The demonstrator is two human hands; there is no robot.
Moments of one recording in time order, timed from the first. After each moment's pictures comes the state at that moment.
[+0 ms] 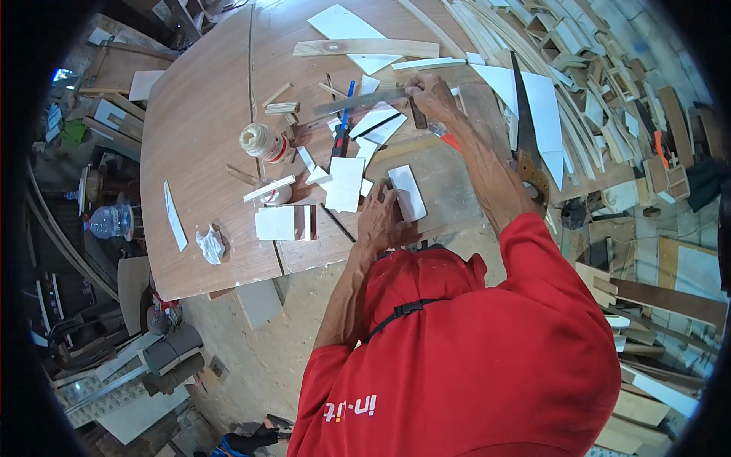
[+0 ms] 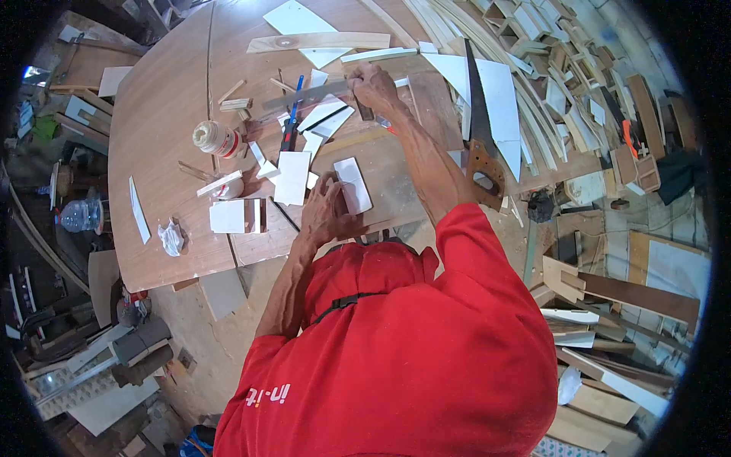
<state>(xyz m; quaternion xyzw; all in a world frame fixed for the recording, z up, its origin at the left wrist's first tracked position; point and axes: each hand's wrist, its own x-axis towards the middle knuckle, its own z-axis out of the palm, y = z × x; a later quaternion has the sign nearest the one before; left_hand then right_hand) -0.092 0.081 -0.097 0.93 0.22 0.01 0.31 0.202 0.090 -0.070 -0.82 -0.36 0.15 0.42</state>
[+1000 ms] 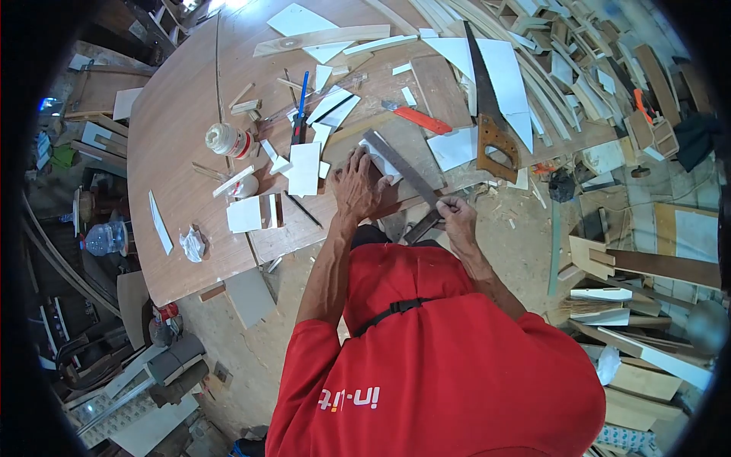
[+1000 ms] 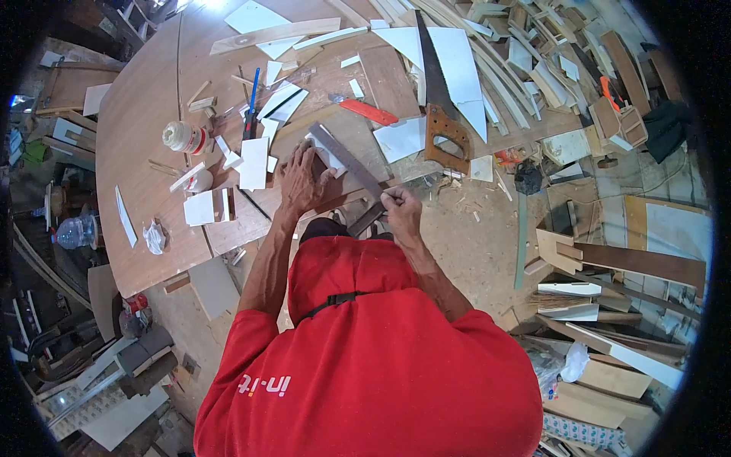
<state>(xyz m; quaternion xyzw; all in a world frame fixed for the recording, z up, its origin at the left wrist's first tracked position) -0.057 0.052 -0.115 0.96 0.20 0.07 0.20 0.005 -0.176 -0.138 -0.65 0.08 0.31 0.69</state>
